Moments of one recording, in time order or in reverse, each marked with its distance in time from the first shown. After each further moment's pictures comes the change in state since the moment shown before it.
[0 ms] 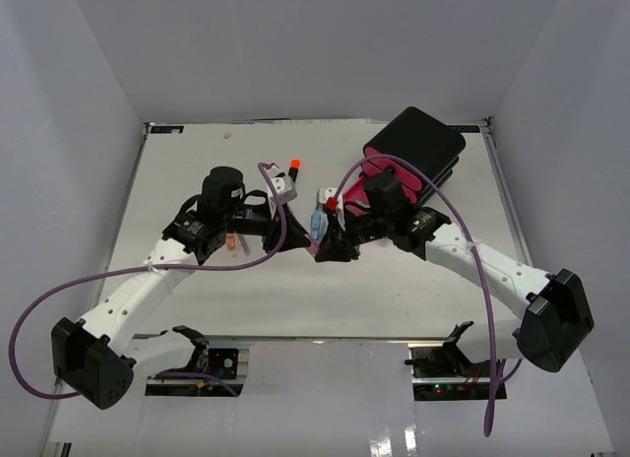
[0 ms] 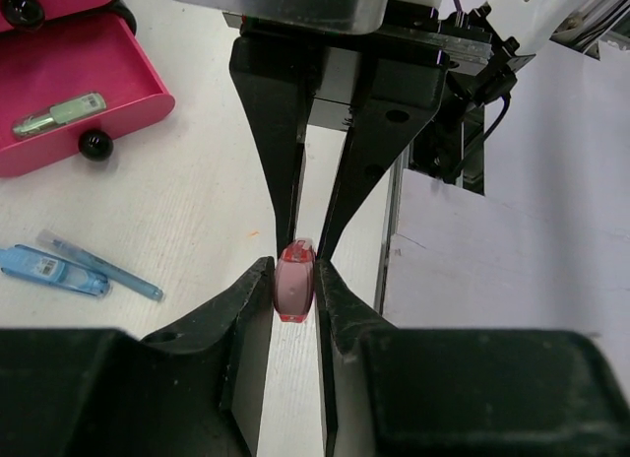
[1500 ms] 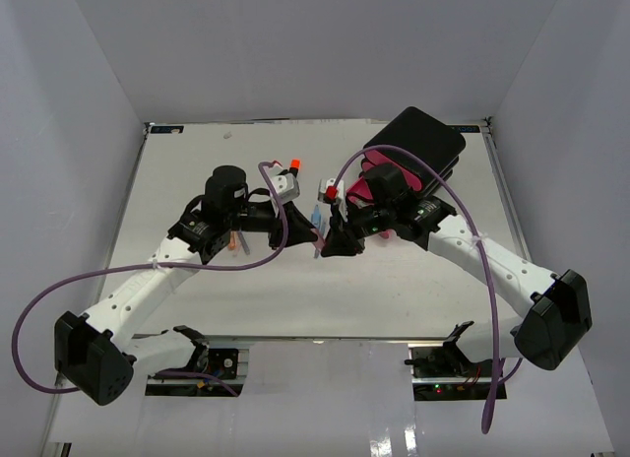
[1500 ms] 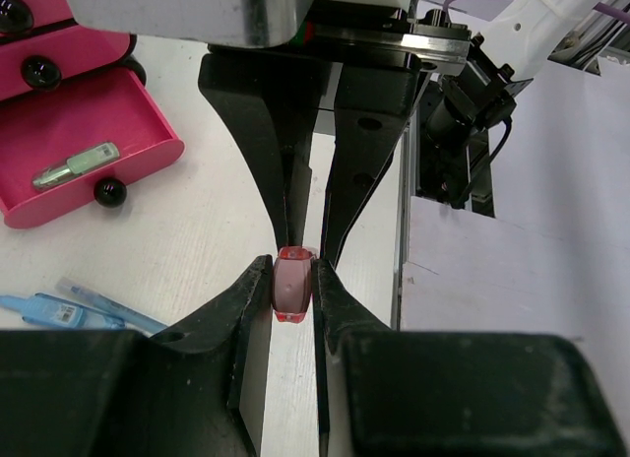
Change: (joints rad) left arm -0.035 0.023 -0.027 0.134 0.010 -0.020; right arm -0.021 0.013 0.117 -0.182 0.039 0.020
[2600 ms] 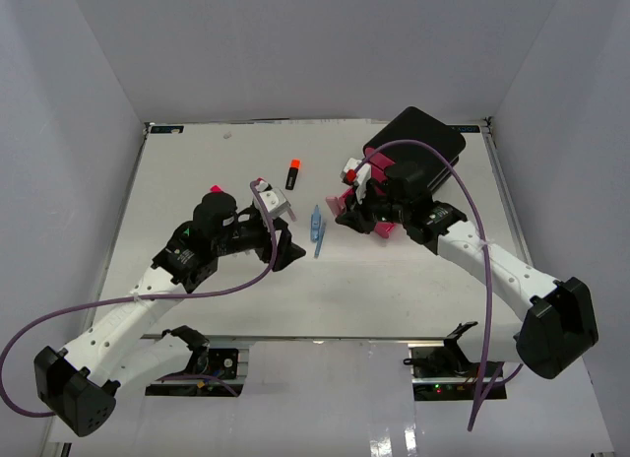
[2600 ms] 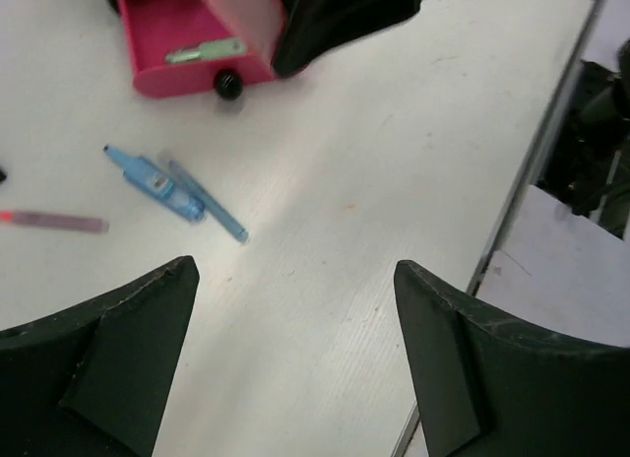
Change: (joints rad) left arm -0.042 -0.197 -0.102 -0.096 -0.396 -0.029; right arm -0.120 -0.058 -0.152 0.278 0.240 0.027
